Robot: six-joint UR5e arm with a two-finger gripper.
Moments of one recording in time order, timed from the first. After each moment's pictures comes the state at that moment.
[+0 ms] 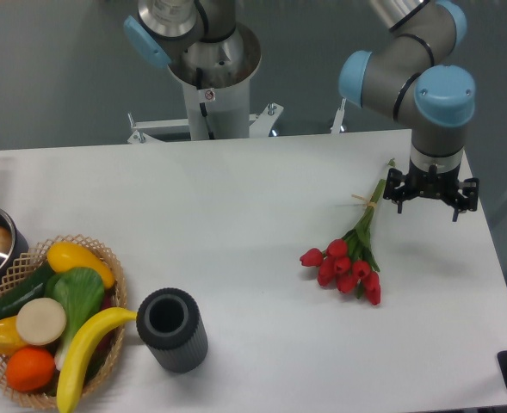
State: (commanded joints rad) arm 2.84 -1.94 -1.68 -0.86 1.63 1.16
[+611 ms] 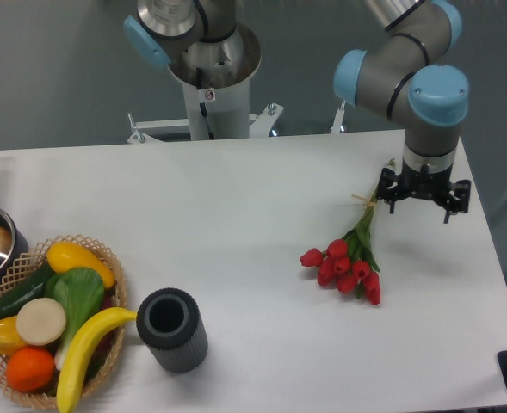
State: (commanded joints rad) arm 2.81 -1.93 -1.79 -0.80 1.60 1.19
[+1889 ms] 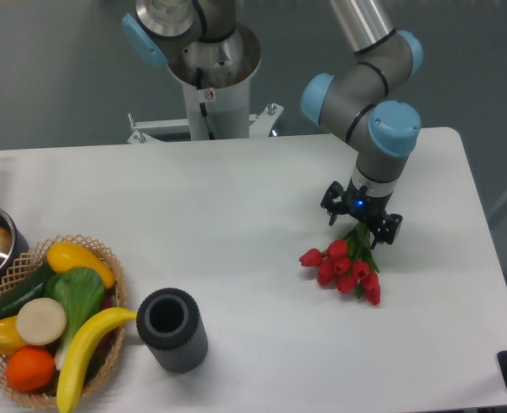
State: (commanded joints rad) arm 2.78 -1.98 -1.87 -0.79 1.44 1.35
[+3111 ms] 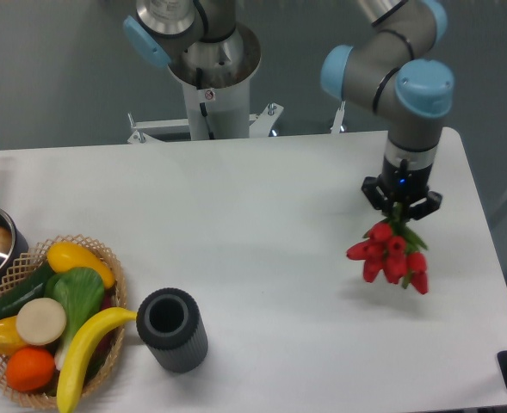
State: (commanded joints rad) arm 2.83 -1.89 -1.65 -0.96 1.53 1.23
